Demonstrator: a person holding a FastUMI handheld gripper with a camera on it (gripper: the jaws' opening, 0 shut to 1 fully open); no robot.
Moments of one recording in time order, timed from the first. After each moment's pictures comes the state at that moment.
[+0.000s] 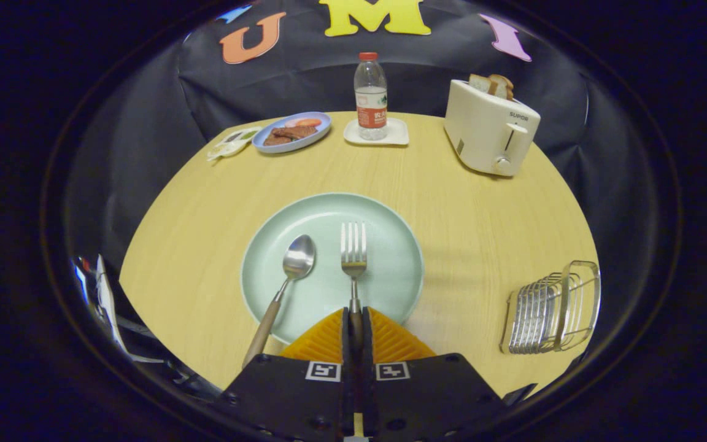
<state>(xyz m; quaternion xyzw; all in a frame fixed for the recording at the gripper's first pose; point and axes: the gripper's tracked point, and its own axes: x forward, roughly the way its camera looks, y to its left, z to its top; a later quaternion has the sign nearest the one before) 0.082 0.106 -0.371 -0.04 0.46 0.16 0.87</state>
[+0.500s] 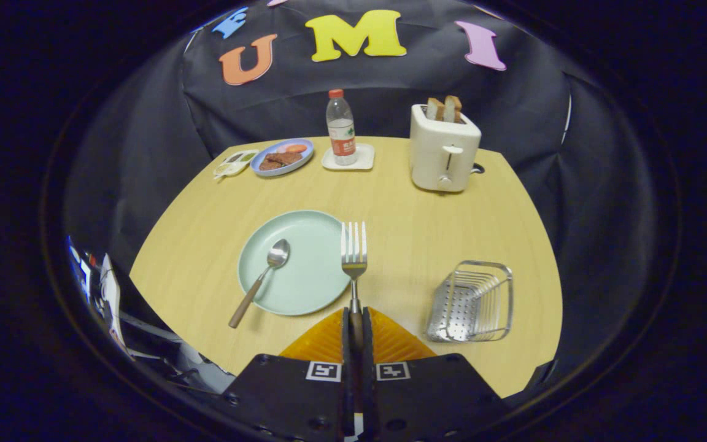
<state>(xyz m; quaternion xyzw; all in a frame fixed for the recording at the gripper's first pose) 0.057 -0.002 -0.308 -0.04 0.43 0.15 0.89</state>
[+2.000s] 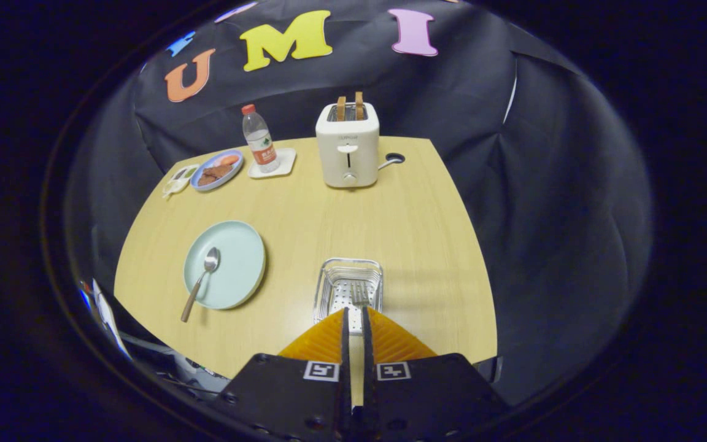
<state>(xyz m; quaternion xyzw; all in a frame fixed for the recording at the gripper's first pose) 0.075 -0.107 -0.276 -0.02 0.45 0.06 0.89</state>
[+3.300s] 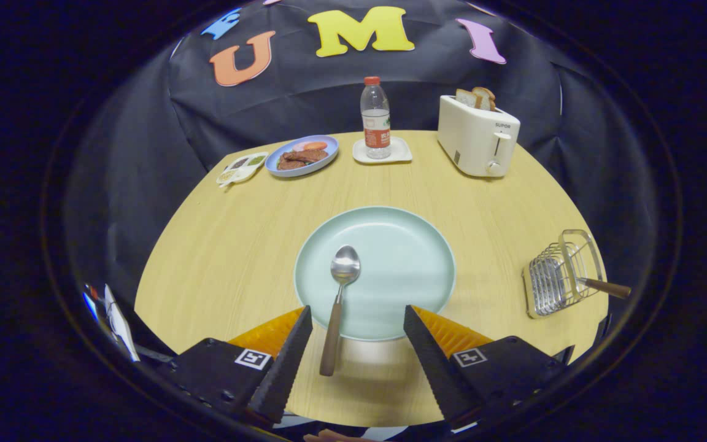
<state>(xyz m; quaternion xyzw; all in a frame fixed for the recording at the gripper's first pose) 0.049 0.173 -0.364 0.01 0.42 0.10 0.90</state>
